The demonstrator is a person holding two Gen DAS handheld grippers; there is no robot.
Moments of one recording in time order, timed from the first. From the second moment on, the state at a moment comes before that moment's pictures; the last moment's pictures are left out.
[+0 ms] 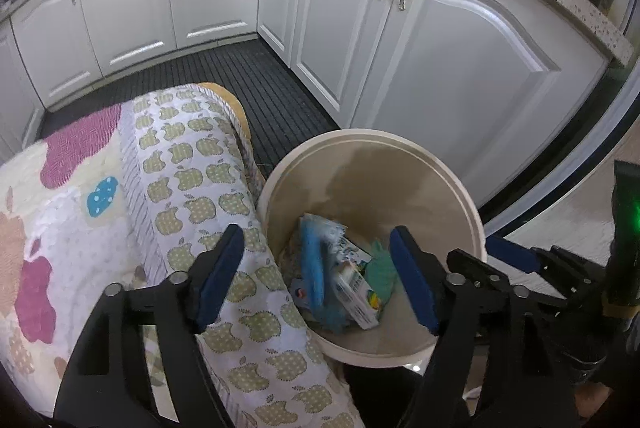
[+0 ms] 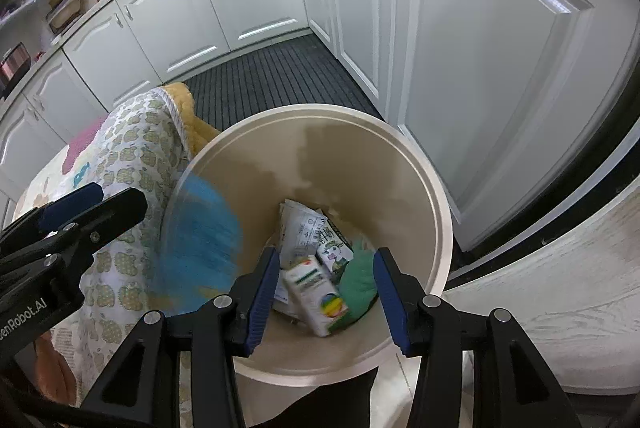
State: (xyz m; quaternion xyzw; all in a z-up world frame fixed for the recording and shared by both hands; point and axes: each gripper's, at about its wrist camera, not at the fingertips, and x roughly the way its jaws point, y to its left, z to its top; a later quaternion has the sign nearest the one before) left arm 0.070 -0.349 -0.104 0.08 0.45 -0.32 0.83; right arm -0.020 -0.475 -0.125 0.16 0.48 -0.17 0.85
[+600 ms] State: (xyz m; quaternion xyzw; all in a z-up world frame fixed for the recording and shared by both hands) left arm 0.052 -0.307 -0.086 0.05 0.43 -0.29 0.85; right arm -0.036 -0.444 -0.104 0.13 0.46 -0.18 0.86
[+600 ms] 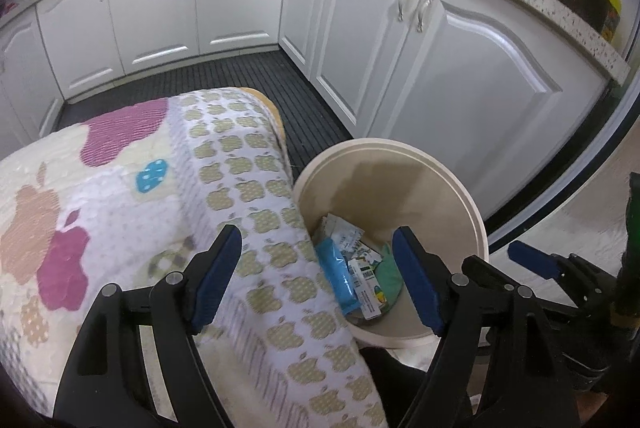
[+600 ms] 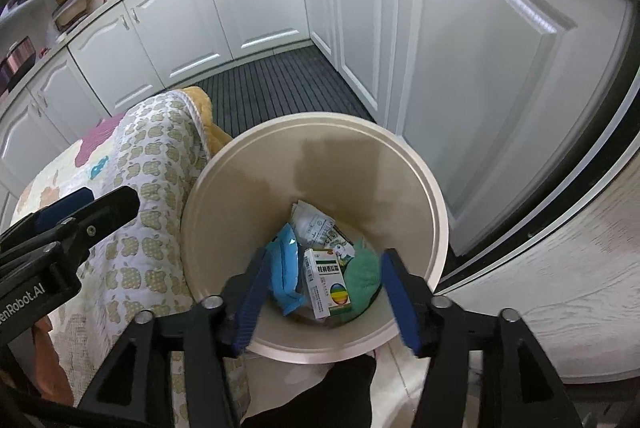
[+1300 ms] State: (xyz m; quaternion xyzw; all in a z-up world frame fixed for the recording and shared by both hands) left arm 0.002 -0.234 -0.039 0.05 0.34 -0.25 0.91; right arm -0.065 -0.378 -0.040 0.09 0.36 -0.18 0.91
